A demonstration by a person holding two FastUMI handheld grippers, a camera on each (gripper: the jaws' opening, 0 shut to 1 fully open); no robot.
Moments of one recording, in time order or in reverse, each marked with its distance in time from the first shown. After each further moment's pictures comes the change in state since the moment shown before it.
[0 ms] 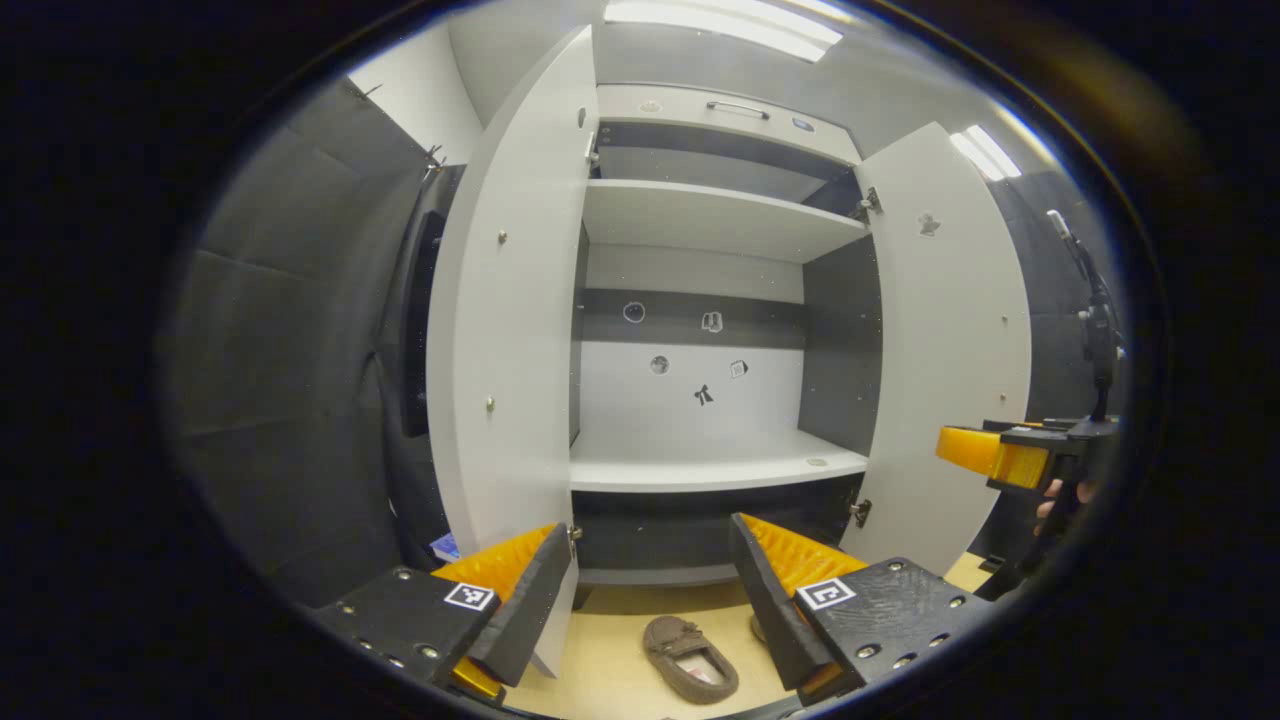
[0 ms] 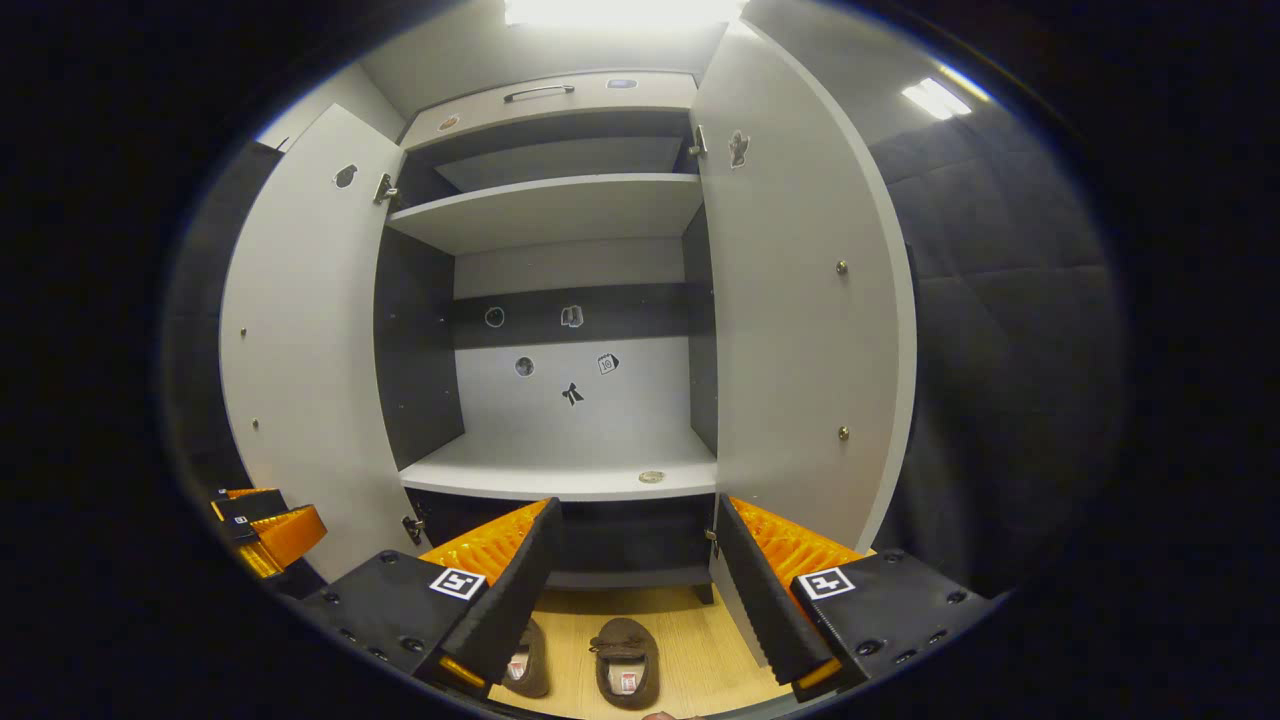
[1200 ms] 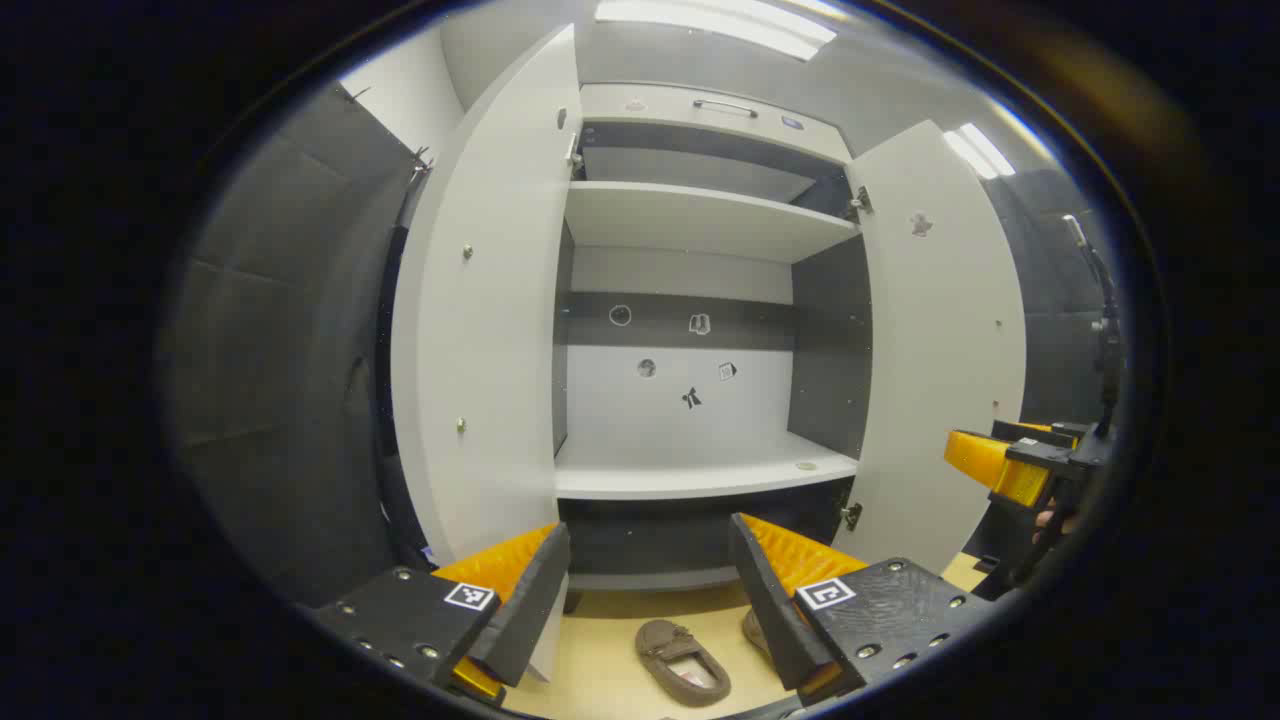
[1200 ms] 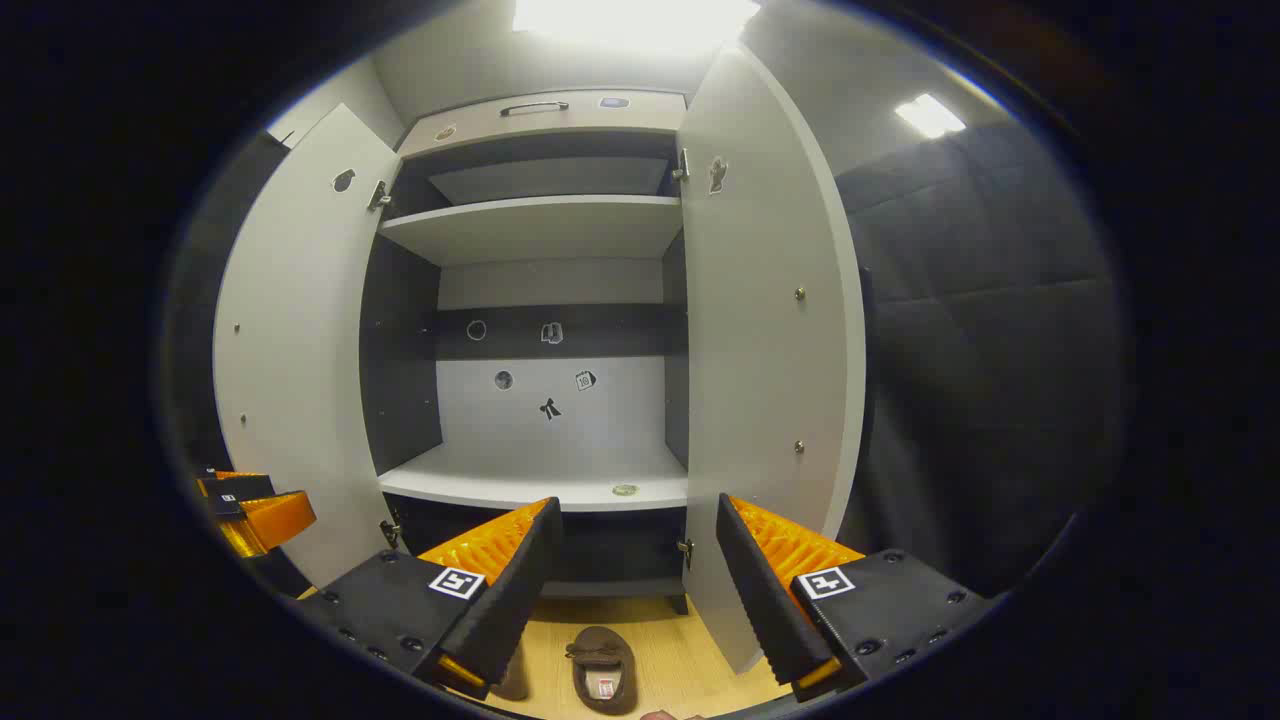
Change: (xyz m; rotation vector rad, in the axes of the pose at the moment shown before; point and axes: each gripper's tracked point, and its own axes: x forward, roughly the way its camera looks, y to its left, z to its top) left arm 0.011 -0.013 0.016 0.010 -0.001 -0.030; right arm -0.016 -0.017 0.016 -0.032 -0.098 -0.067
